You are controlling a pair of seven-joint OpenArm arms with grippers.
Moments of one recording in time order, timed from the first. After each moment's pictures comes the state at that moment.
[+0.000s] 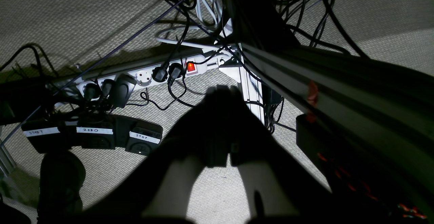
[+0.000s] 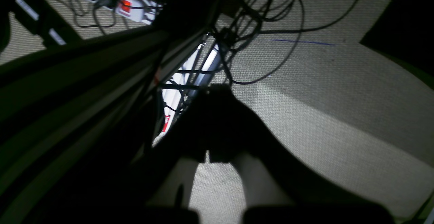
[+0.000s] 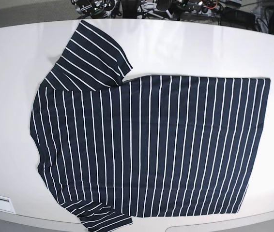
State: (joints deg) left arm 7.2 -4.1 14.9 14.3 -6.6 -10.6 -7.4; right arm -8.2 0.3 -16.7 24.6 -3.9 6.6 -9.3
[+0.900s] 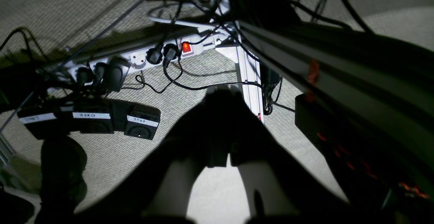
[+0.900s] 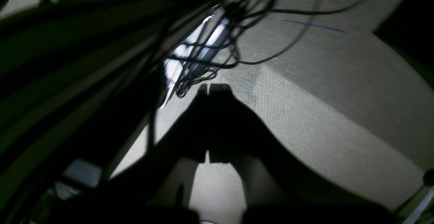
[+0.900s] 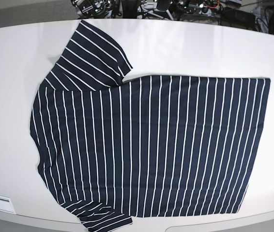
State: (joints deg) left arm 7.2 -5.7 14.9 19.0 -6.6 -13.4 3.3; right arm -9.0 0.3 -16.7 28.8 -8.7 11.3 -19.4
